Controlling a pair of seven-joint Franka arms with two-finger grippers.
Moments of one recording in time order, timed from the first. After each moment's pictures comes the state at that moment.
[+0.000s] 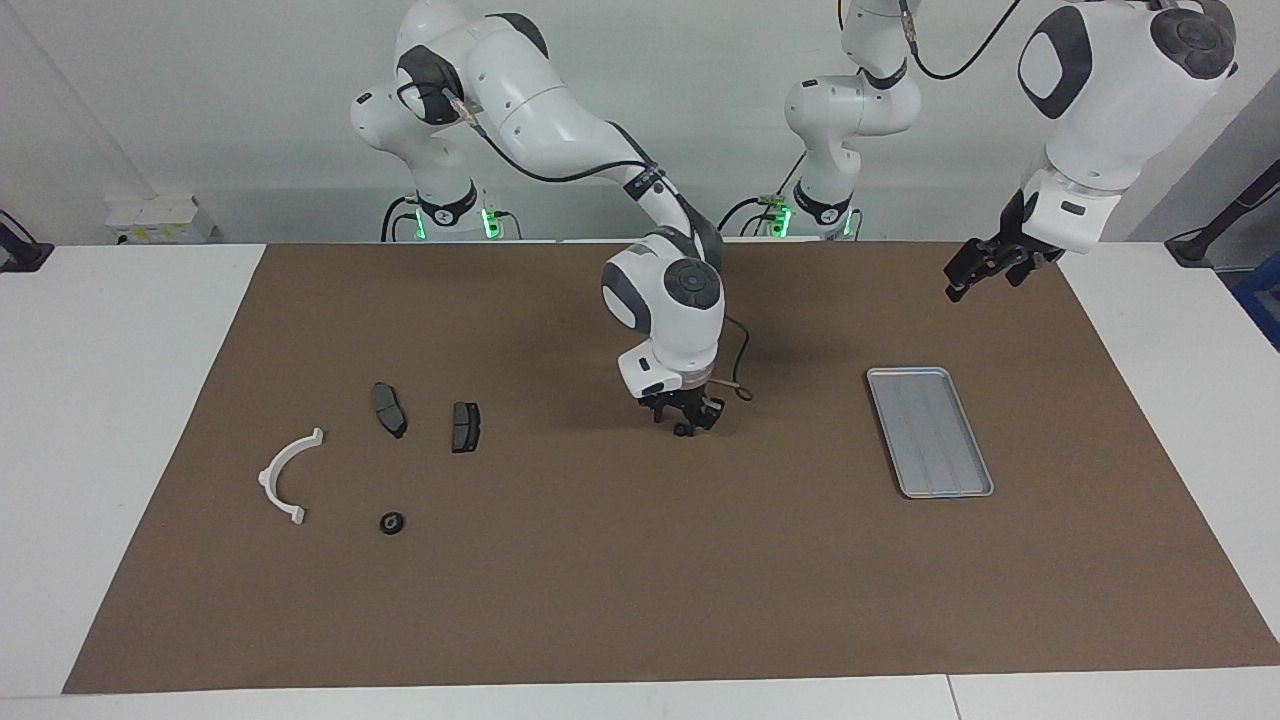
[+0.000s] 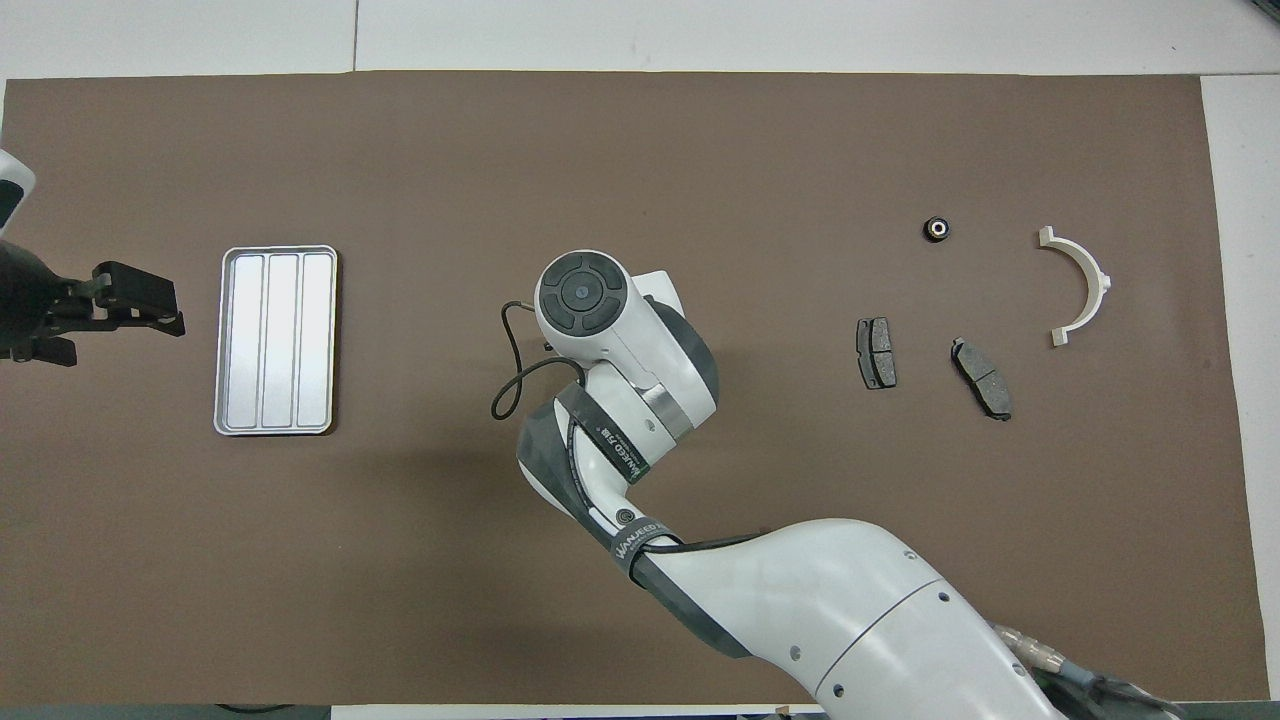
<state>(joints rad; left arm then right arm) -0.04 -0.02 0.01 -1.68 -0.01 1.60 -0.23 0.65 0.68 0.01 -1.44 0.00 2.13 1.12</state>
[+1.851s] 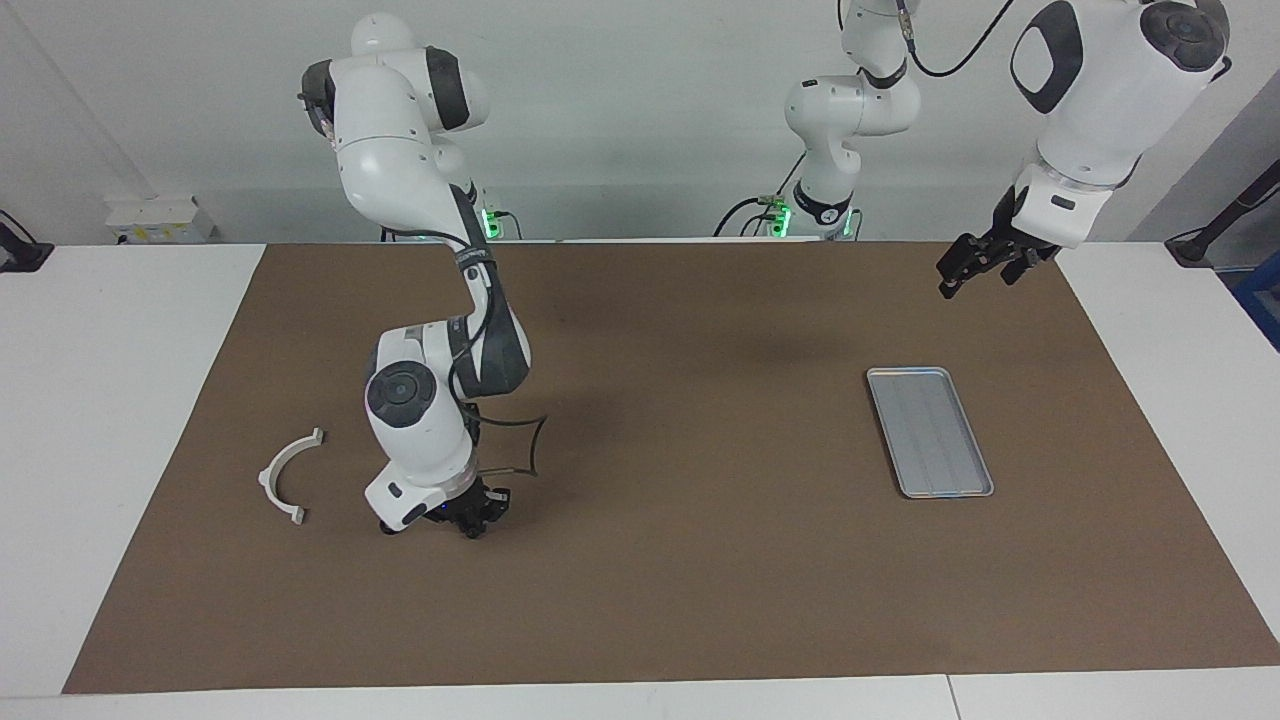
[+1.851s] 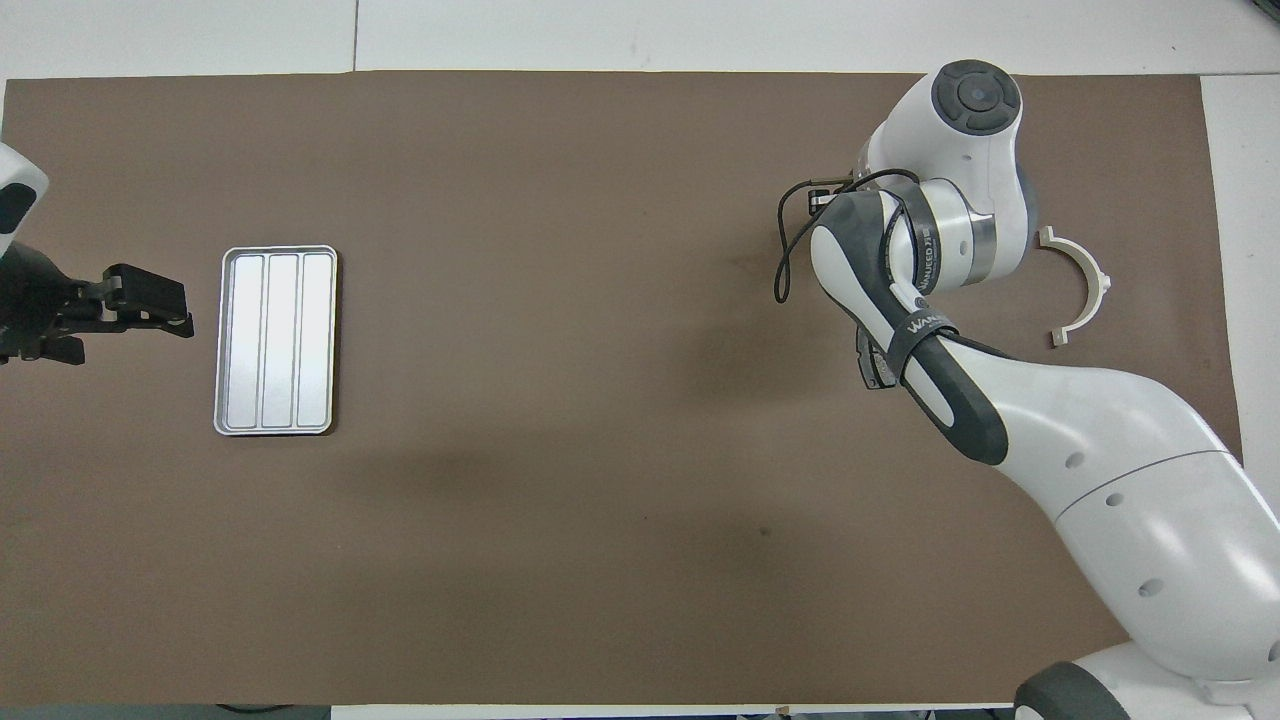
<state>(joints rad) -0.05 -0.02 -0.01 -1.68 -0.01 1.60 -0.22 0.19 0.72 -0.01 -1.38 0.00 2.14 0.21</state>
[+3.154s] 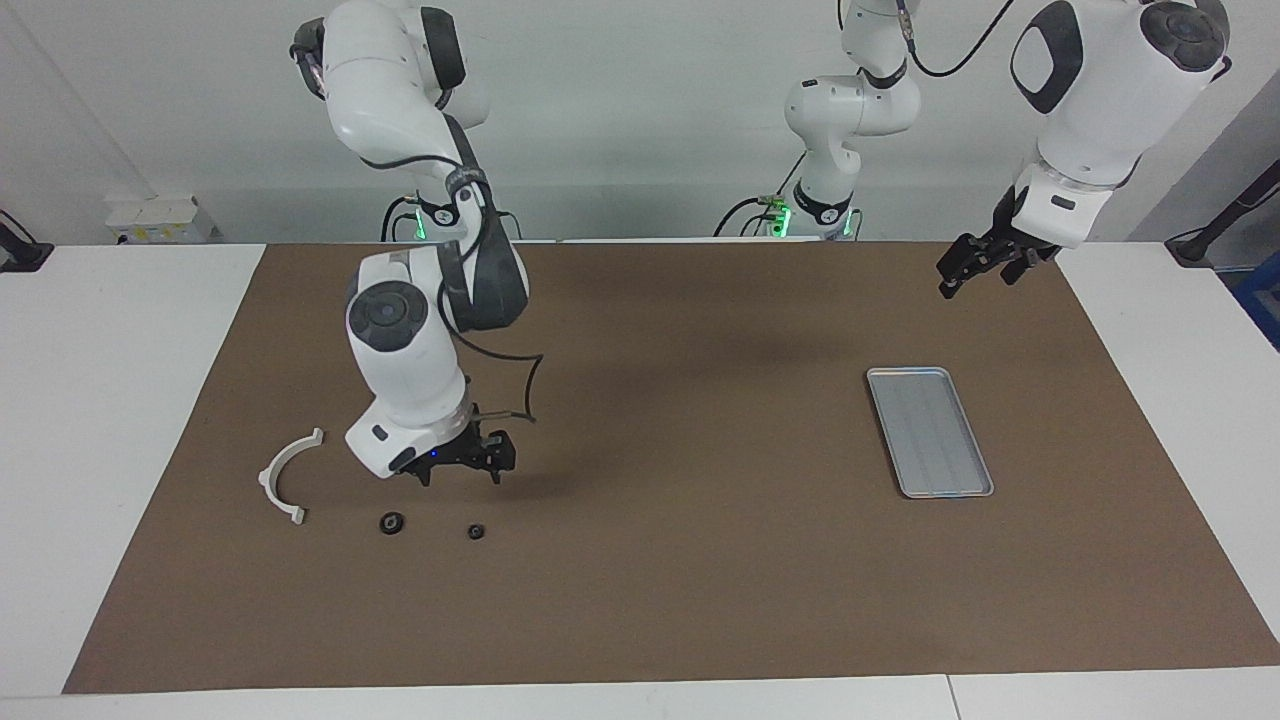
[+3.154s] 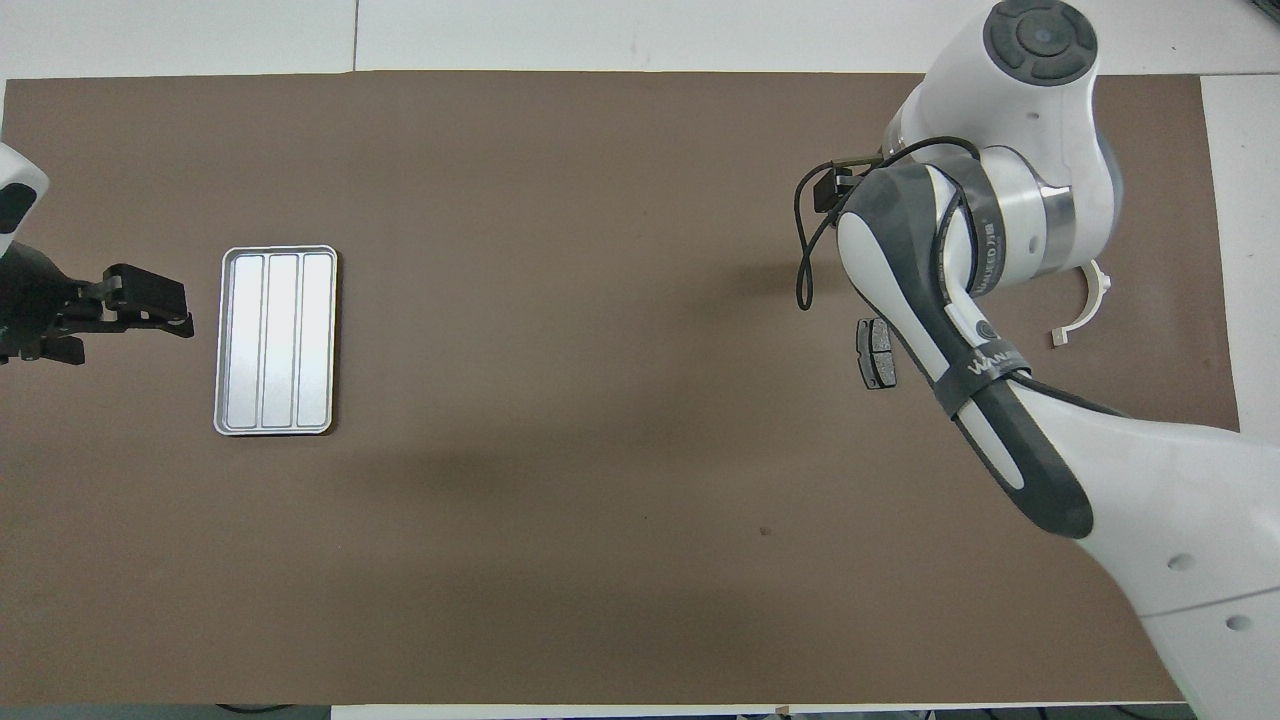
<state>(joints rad) -0.05 -0.02 -0.01 -1.68 -0.01 1.60 -0.22 0.21 0.50 0.00 -1.37 -0.03 1.88 0.21</state>
